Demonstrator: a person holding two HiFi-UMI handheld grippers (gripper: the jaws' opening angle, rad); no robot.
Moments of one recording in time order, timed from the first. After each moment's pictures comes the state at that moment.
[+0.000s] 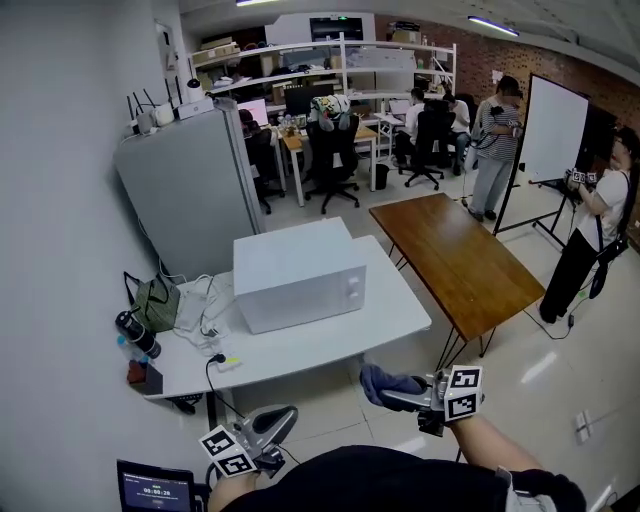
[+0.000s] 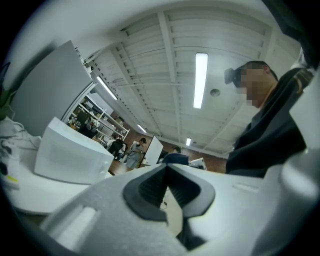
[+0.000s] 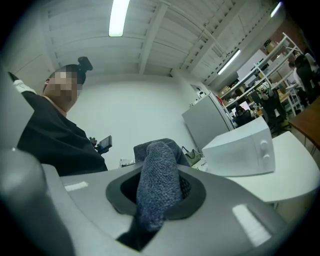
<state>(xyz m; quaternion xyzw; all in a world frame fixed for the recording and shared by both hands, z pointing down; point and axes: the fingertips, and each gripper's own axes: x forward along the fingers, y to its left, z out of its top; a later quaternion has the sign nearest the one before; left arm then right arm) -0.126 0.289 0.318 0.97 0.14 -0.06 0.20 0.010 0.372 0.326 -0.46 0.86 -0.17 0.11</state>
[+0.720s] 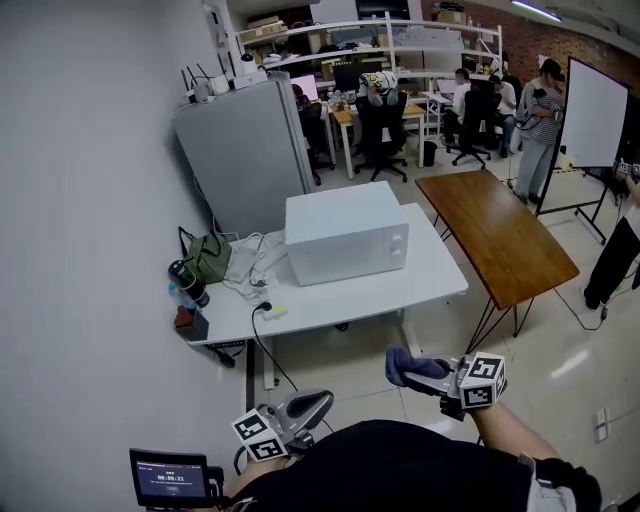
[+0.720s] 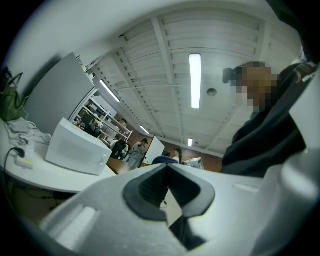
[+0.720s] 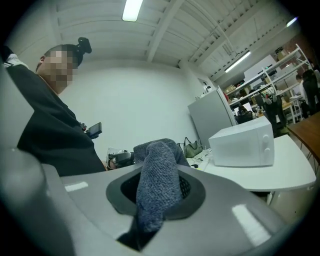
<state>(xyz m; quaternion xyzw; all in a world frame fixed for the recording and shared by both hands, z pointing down) -0.198 0.375 0.319 0.97 0.11 -0.07 0.21 -0.062 0.420 0.349 -0.47 0.87 -0.16 0.05</state>
